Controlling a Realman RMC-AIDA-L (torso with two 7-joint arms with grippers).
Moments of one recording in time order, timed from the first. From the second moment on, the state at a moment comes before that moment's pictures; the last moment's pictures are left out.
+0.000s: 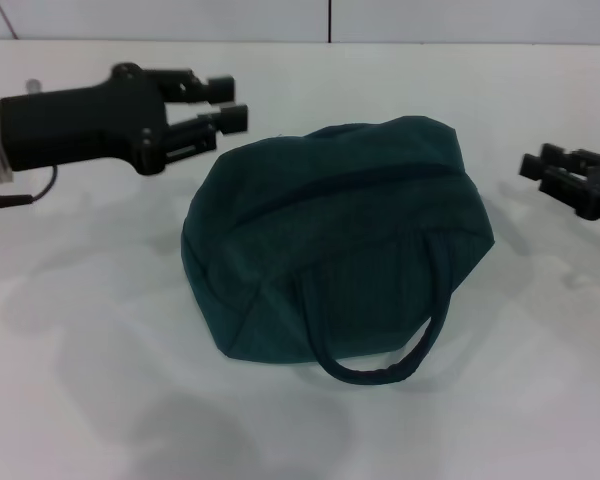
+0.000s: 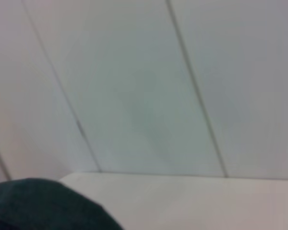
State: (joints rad) left arm -0.54 -2.03 0.60 0.78 1.86 1.77 -1.40; right arm 0.47 2.00 -0.93 -0.44 -1.46 -1.25 1.30
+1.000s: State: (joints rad) left arm -0.53 -2.08 0.77 0.66 1.69 1.95 -1.25; right arm 0.60 1.96 -1.16 -0.54 -1.47 -1.82 1.21
